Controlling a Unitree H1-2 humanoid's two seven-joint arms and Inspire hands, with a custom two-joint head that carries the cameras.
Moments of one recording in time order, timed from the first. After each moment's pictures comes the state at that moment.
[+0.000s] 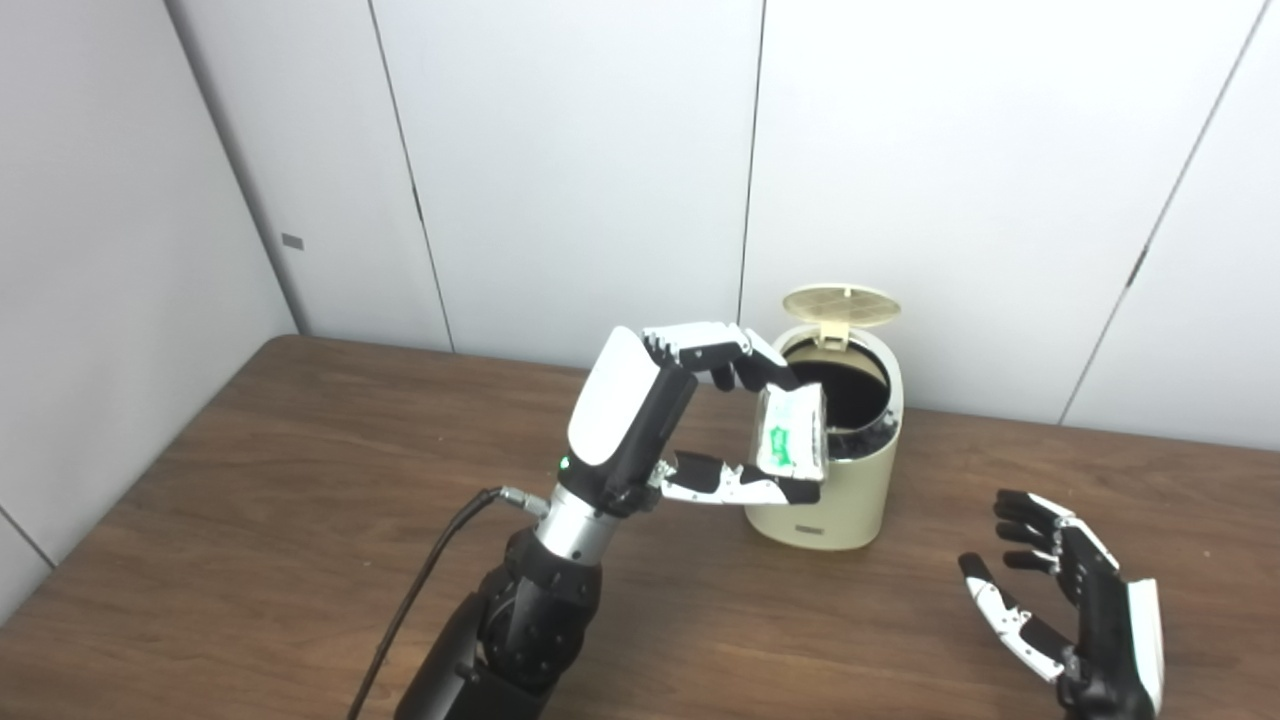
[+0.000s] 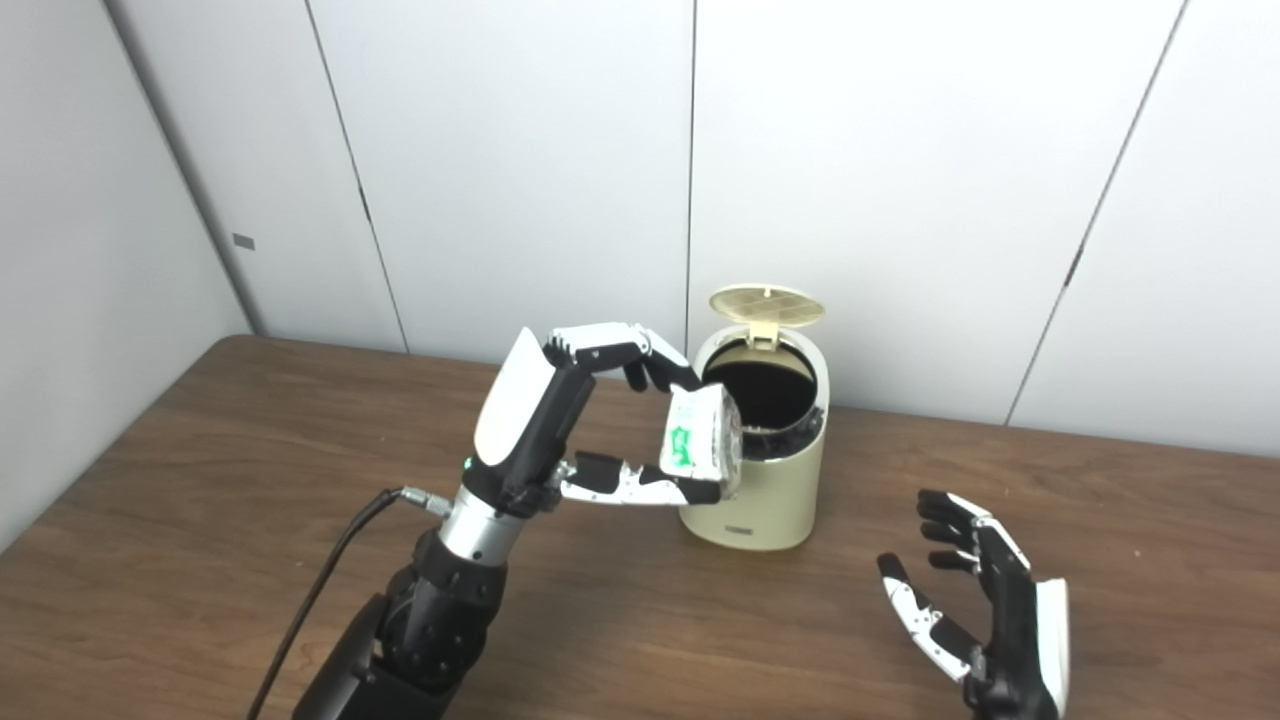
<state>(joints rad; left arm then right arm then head) -0.42 0.18 -0.23 -0.01 0.60 -0.45 0.24 -0.11 -0.01 0.03 0.03 -0.38 -0.17 -0.29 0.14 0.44</state>
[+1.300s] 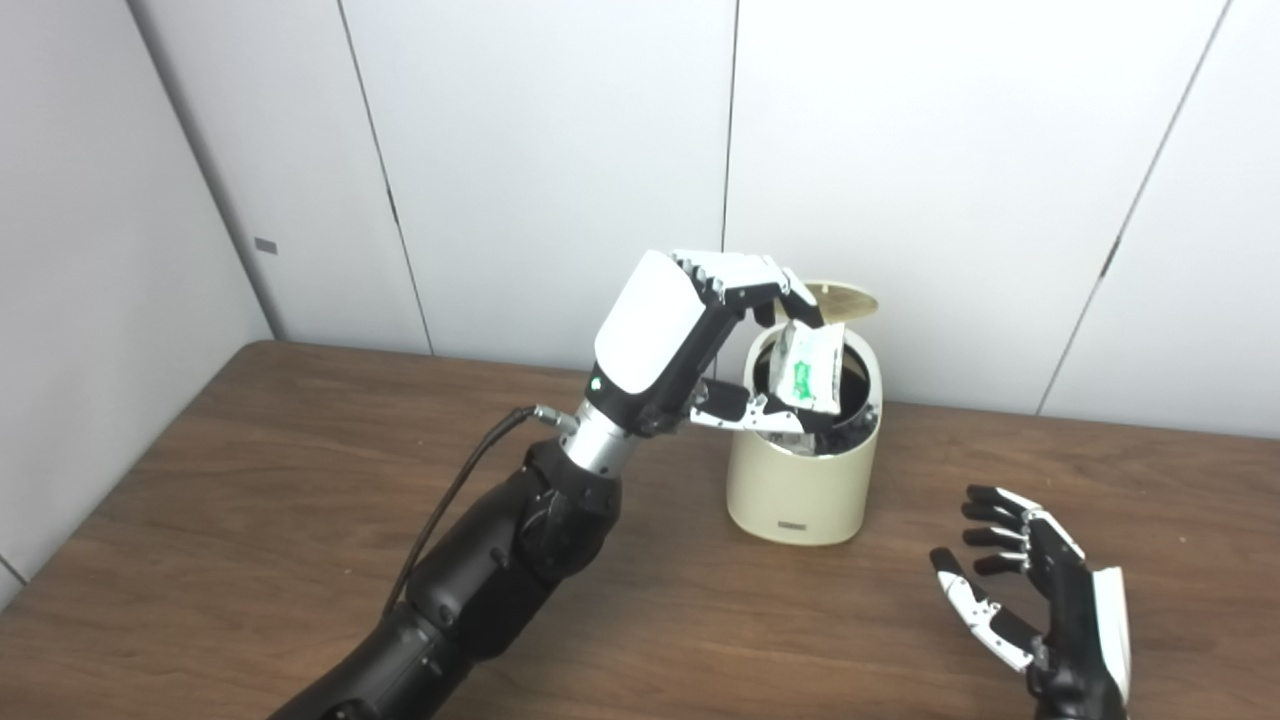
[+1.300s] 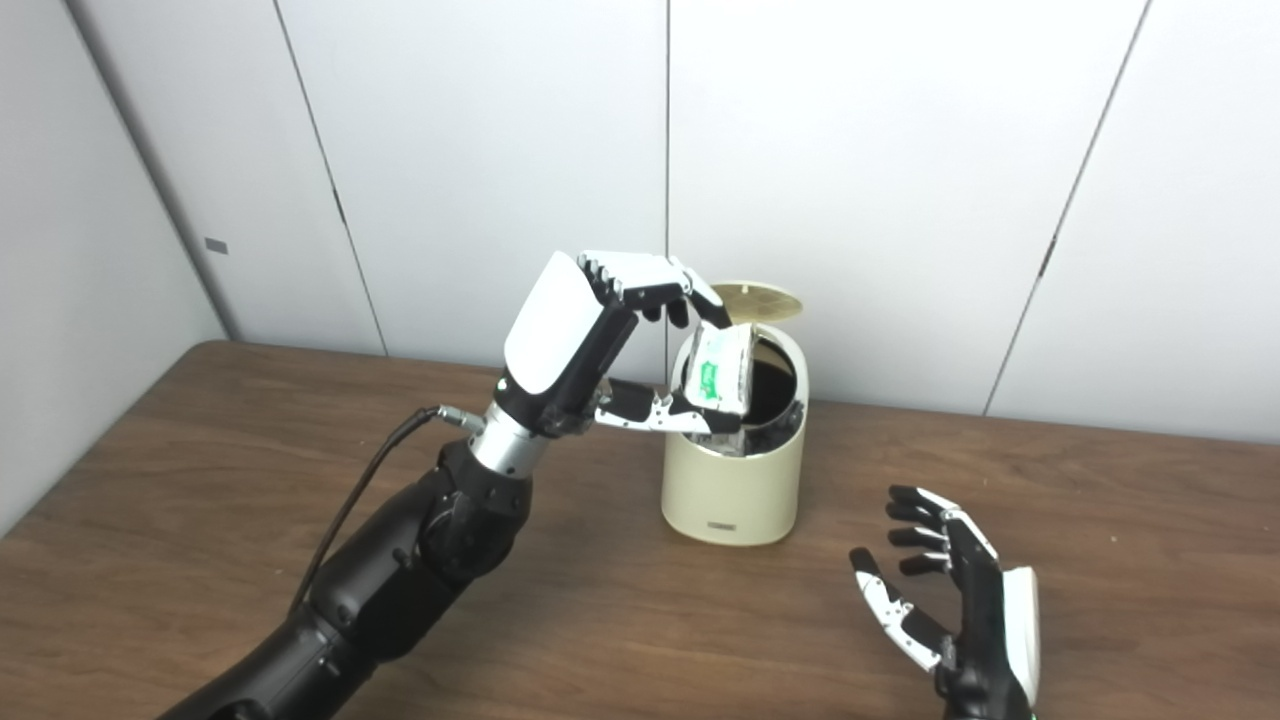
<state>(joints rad) -0.68 0.30 -0.44 0.25 0.71 -0.45 0.55 -0.10 -0.01 0.06 0.01 -0.43 -0.13 -0.30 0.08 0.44</state>
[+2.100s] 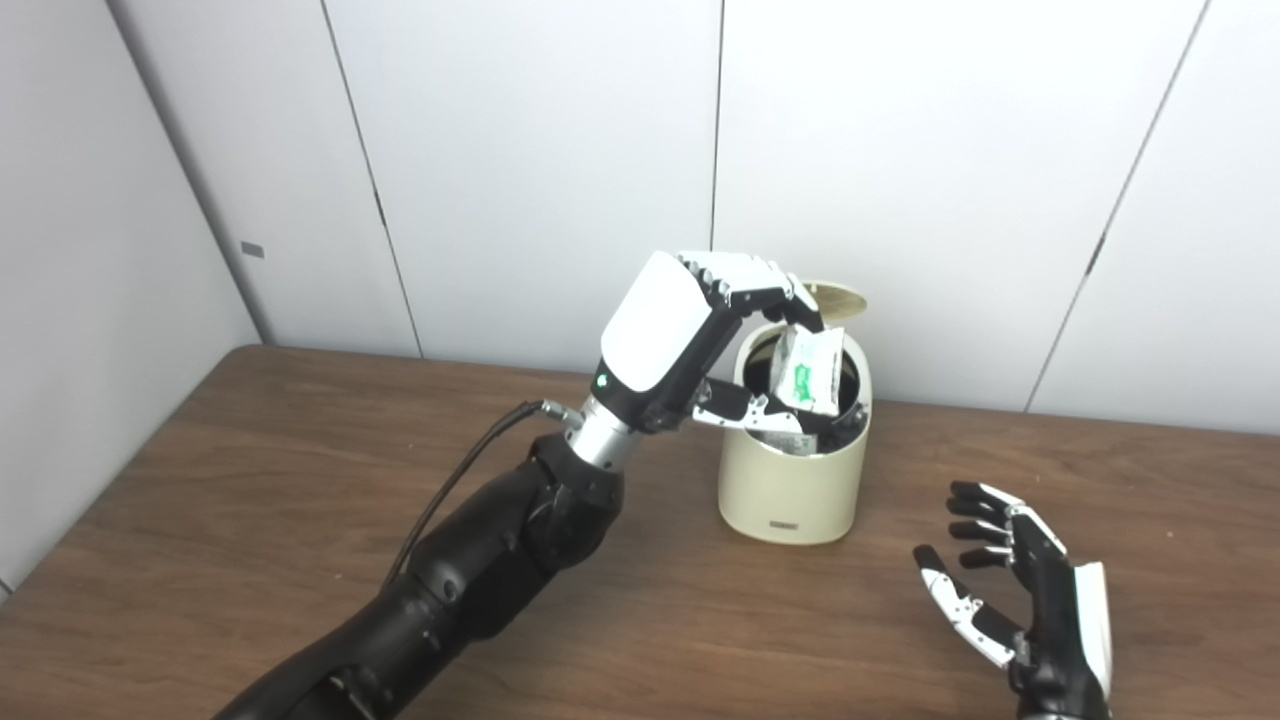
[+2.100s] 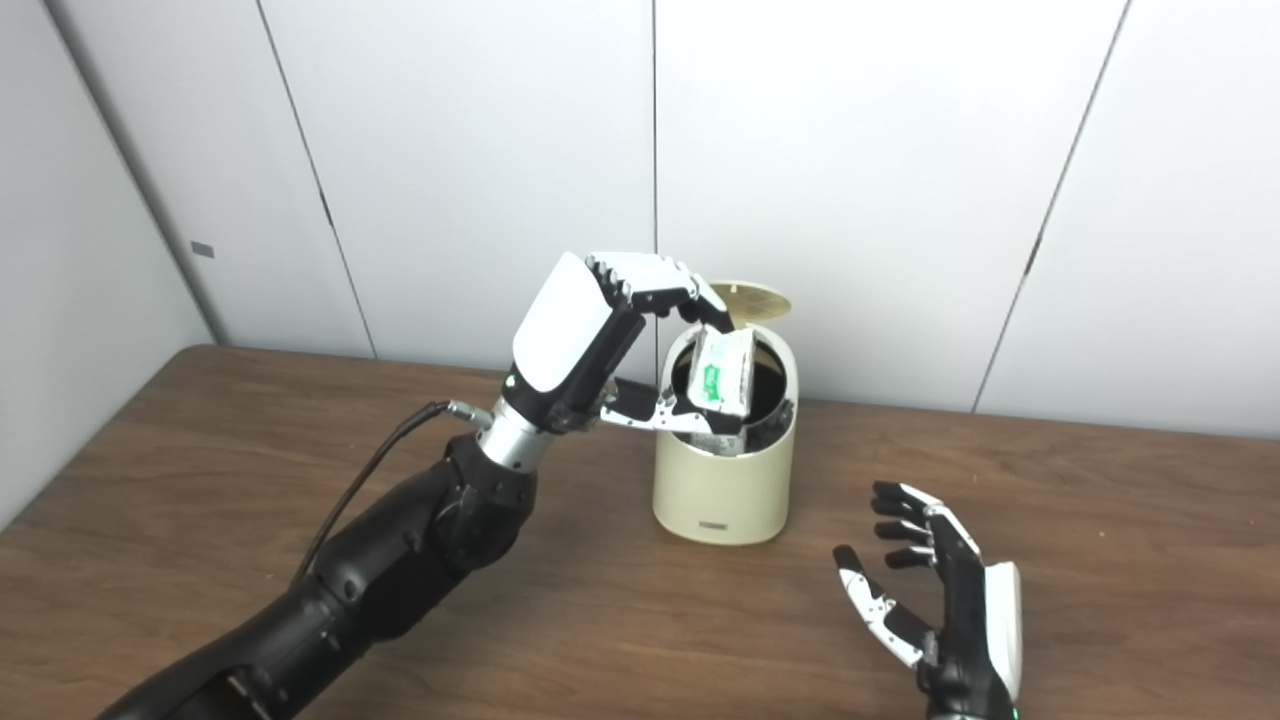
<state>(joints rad) -0.73 0.33 -0.55 0.33 0.66 -0.45 0.65 -0.09 0.00 0.07 0.01 -0.44 -0.13 -0.33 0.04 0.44</state>
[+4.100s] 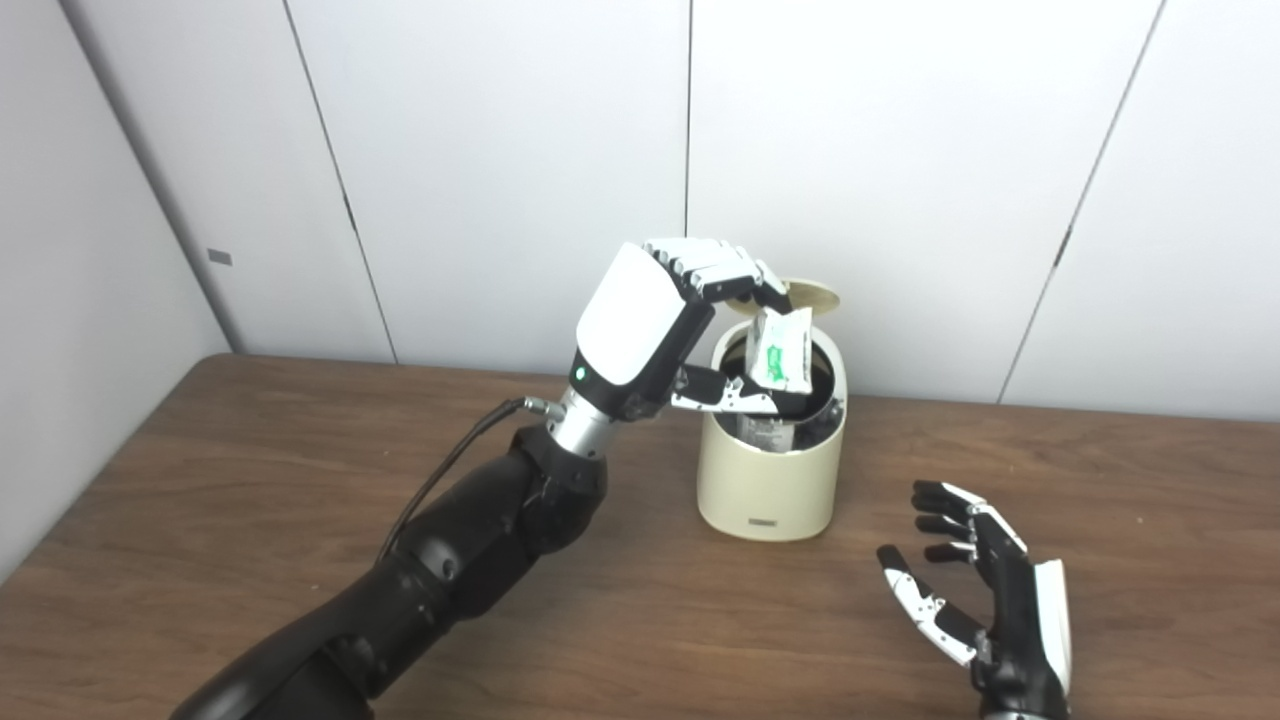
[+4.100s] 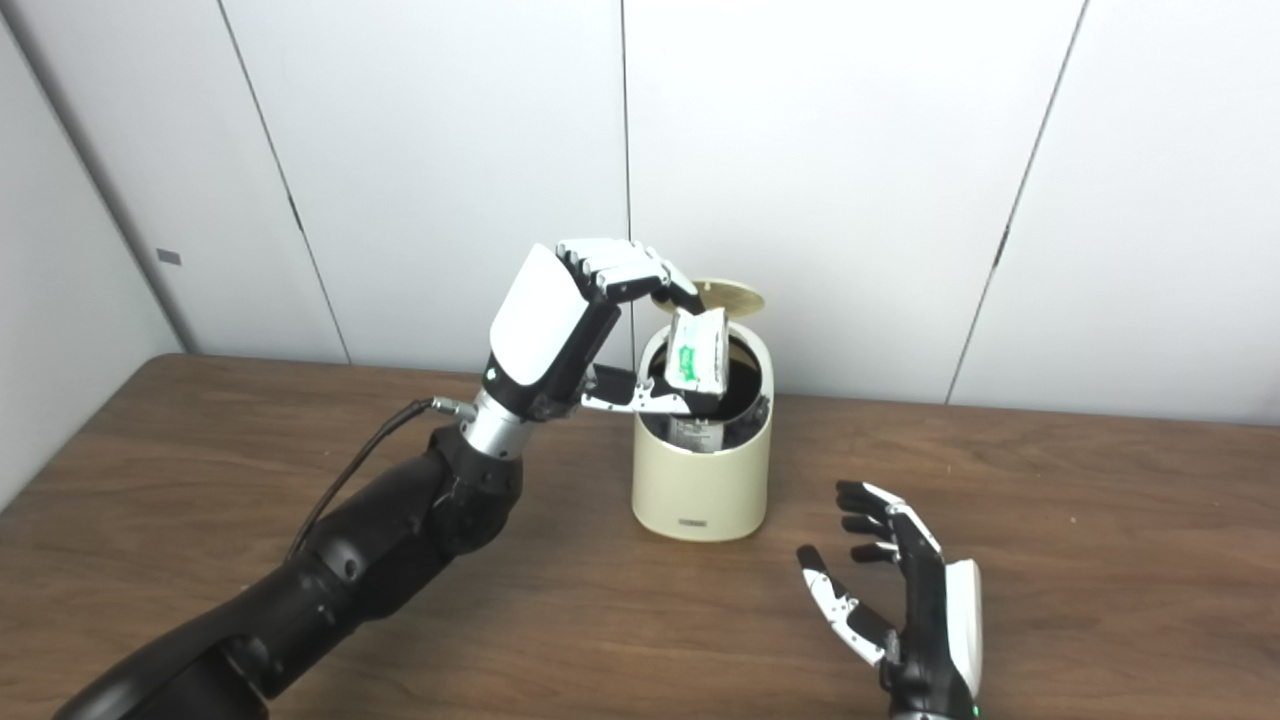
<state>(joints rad) -0.83 0.33 -0.64 0.49 0.76 -0.46 0.86 -0.07 0.04 0.08 -0.01 -0.46 -0.13 -0.35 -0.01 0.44</state>
